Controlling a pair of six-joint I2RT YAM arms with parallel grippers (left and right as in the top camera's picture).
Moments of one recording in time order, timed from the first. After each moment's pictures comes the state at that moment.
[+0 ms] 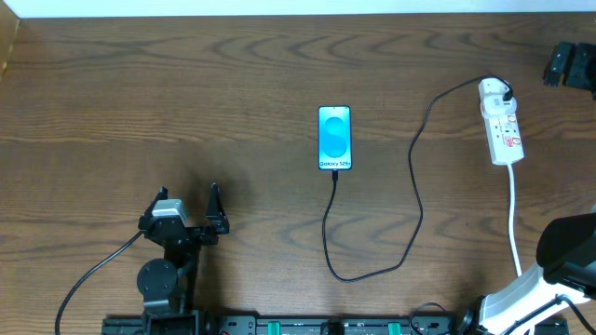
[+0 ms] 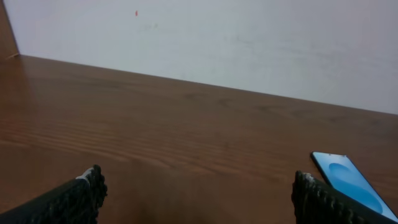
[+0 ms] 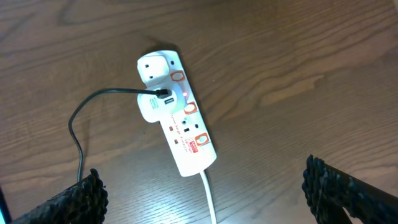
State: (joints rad) left arm 0.07 0.01 0.01 -0.10 0.09 -0.14; right arm -0.37 1.89 2.08 -1.28 -0.03 -0.06
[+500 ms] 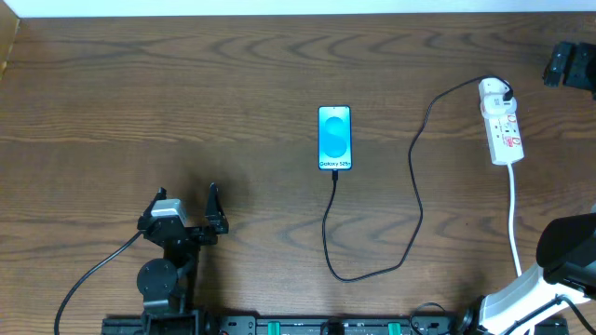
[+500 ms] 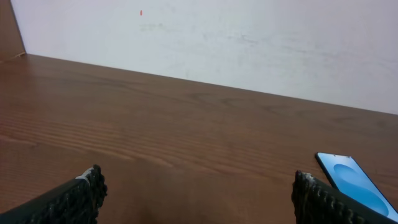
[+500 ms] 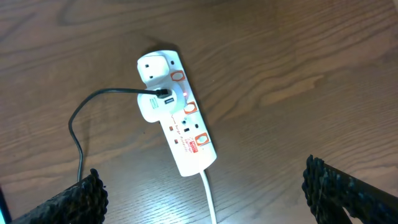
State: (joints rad) left arm 0.07 0.01 0.01 -0.10 0.07 -0.14; right arm -0.37 1.89 2.08 -1.28 -0.03 -0.06
